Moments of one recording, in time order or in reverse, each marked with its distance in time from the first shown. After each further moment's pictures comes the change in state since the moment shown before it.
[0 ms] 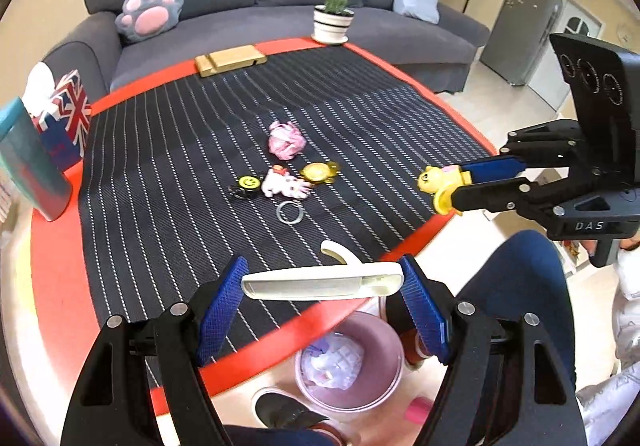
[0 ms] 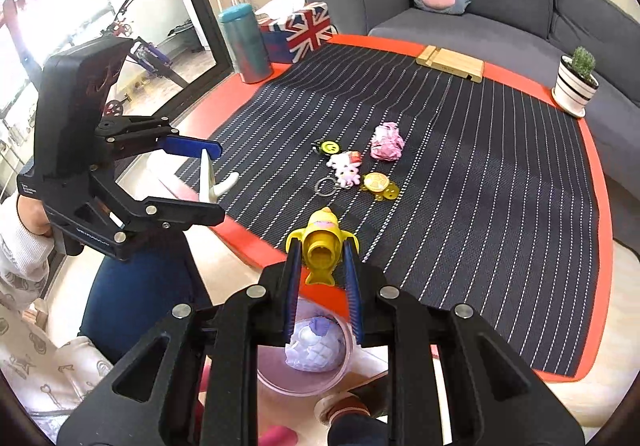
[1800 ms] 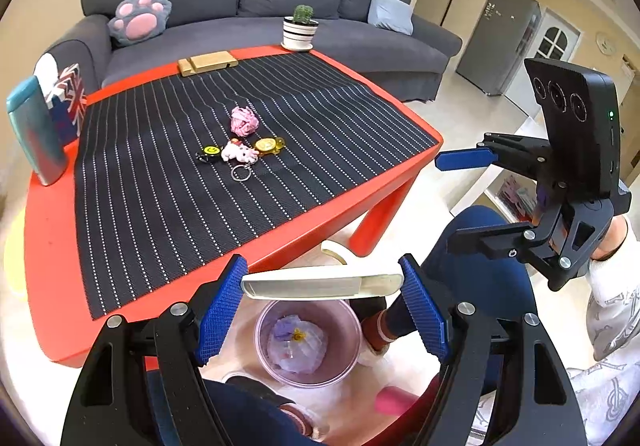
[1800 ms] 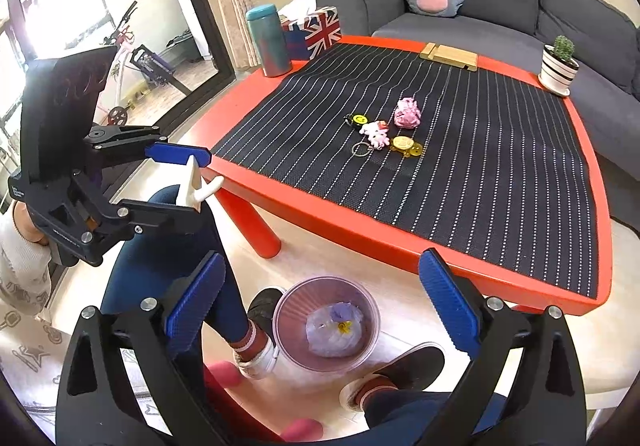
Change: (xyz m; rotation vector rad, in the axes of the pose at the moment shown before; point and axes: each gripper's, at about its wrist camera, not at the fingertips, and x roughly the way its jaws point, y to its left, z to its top) left arm -0.044 -0.037 -0.053 -0.002 -0.050 -0.075; right arm -0.036 0.049 -0.056 0.042 -0.044 -0.018
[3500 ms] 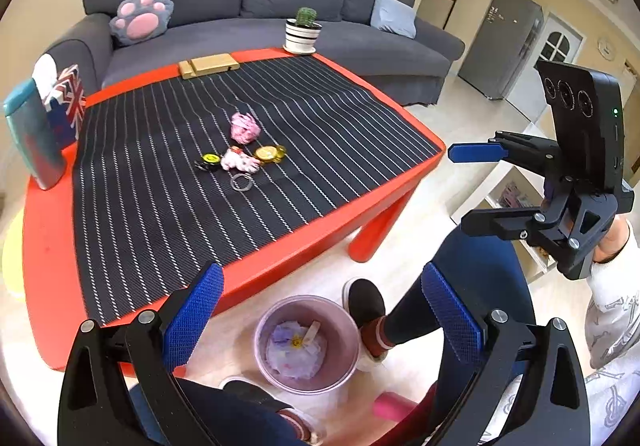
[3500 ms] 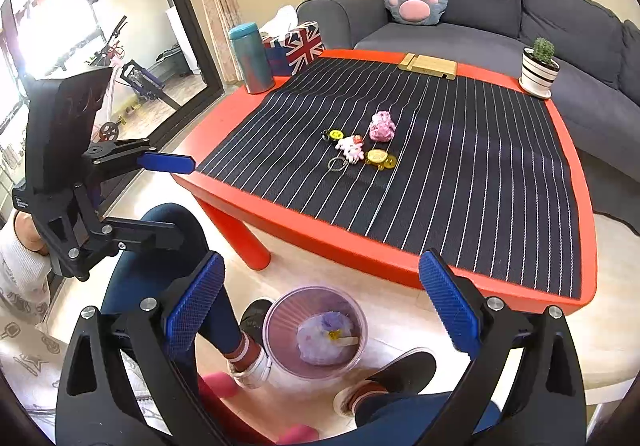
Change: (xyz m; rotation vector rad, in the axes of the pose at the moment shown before) left arm 0.003 0.004 0.011 -0.021 -0.007 0.009; right arm -0.013 -0.020 0.007 0.029 -0.037 -0.033
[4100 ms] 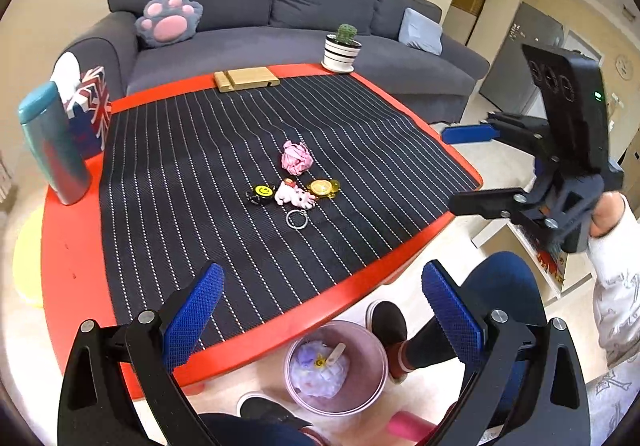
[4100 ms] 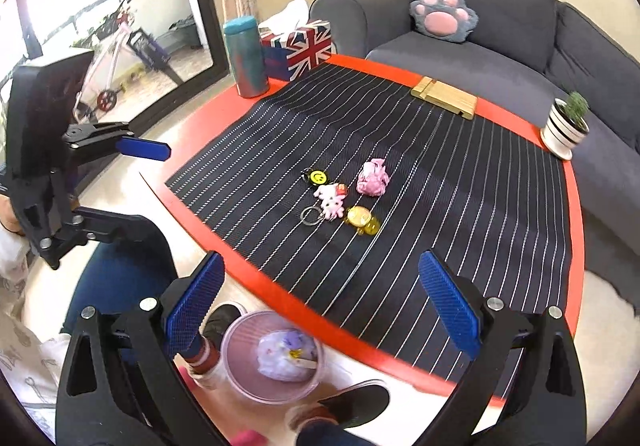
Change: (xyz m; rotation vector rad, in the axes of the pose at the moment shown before) left arm 0.007 0.051 0.034 -0.051 -0.031 0.047; right arm 0.051 -0.021 0.079 -0.176 0.057 -0.010
